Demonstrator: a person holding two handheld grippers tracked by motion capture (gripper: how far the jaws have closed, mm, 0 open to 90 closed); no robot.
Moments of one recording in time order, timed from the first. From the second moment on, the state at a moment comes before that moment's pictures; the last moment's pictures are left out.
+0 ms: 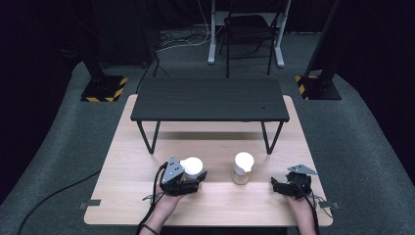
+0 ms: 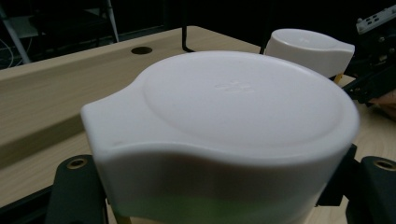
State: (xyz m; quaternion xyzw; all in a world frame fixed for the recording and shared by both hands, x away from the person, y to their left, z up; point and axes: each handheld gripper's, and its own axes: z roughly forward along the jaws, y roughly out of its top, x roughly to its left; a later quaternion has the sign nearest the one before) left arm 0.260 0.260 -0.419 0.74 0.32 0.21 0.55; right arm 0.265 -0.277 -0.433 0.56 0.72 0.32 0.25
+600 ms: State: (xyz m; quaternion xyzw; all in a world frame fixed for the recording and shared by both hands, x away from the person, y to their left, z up) left arm 0.261 0.262 -0.387 0.73 0.34 0.22 0.55; right arm 0.265 -0.277 -0.433 0.56 0.72 0.32 0.25
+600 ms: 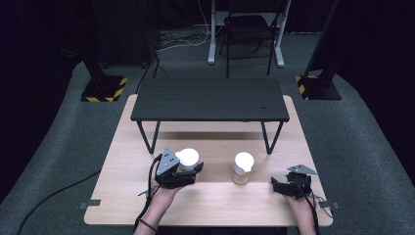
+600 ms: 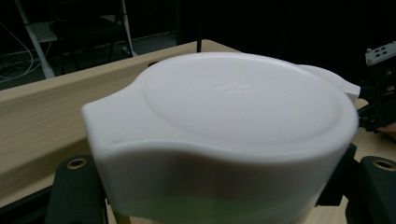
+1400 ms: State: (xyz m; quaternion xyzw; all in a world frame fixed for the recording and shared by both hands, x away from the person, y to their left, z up) left arm 0.278 0.260 -0.336 0.72 0.34 0.24 0.56; right arm 0.265 -0.277 -0.433 0.56 0.72 0.32 0.25
